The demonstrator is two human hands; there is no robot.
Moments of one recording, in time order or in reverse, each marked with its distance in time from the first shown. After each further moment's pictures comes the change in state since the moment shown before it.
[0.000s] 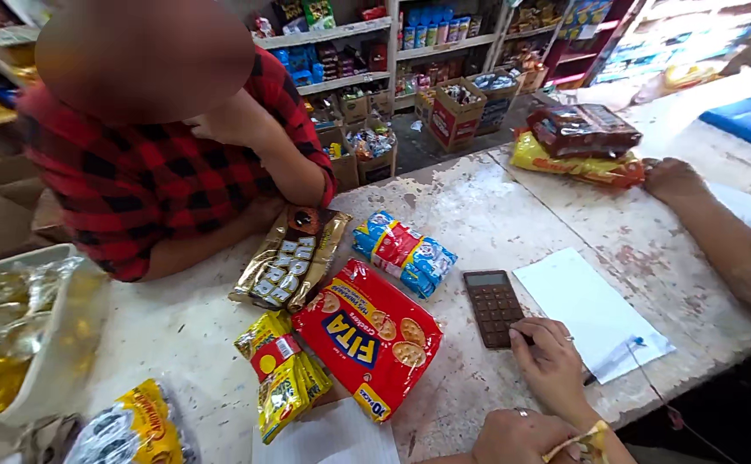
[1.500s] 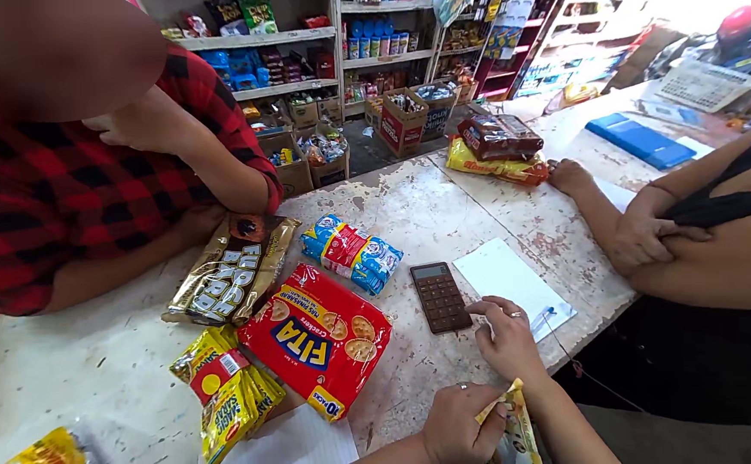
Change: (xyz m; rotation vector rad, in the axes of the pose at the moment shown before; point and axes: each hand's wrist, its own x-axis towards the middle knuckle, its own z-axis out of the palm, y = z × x) left_hand -0.001 -0.009 0.004 0.019 -0.021 -0.001; right_hand 0.015 -0.015 -0.048 -0.154 -0.260 0.163
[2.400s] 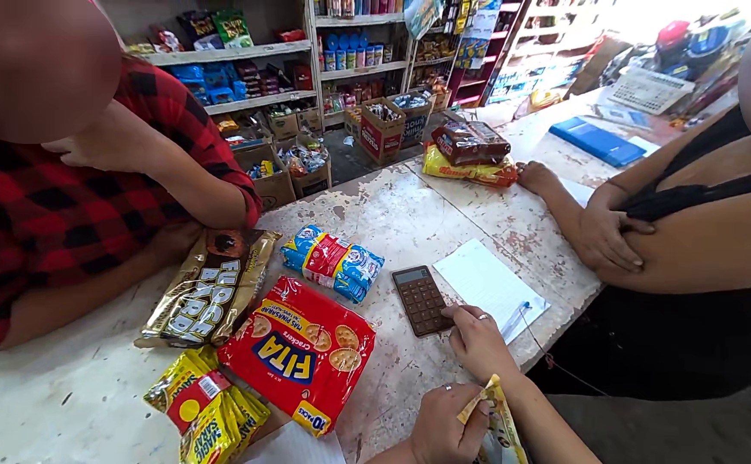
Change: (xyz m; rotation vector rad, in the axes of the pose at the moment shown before) left_hand -0.001 -0.003 0.002 -0.001 -0.013 0.002; right_hand 0.000 -0.012 0.000 -0.073 -0.160 0.077
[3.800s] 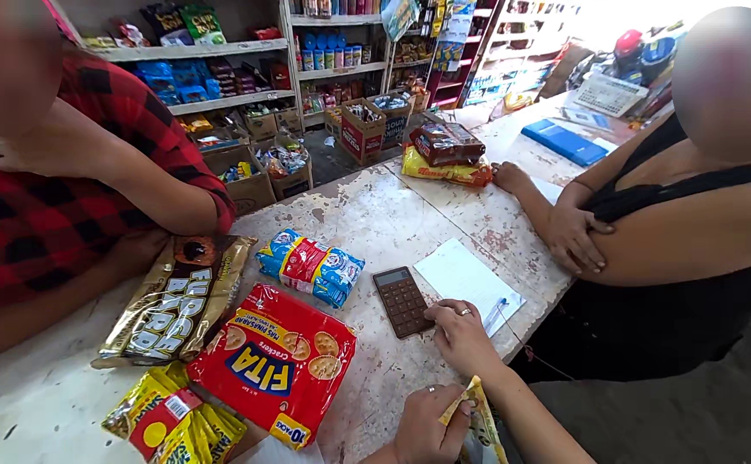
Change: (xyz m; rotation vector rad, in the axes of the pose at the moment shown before) left_hand -0.001 -0.001 0.001 -0.003 -0.032 -0.023; right_hand 0.003 0.011 -0.003 -0.008 0.024 -0.098
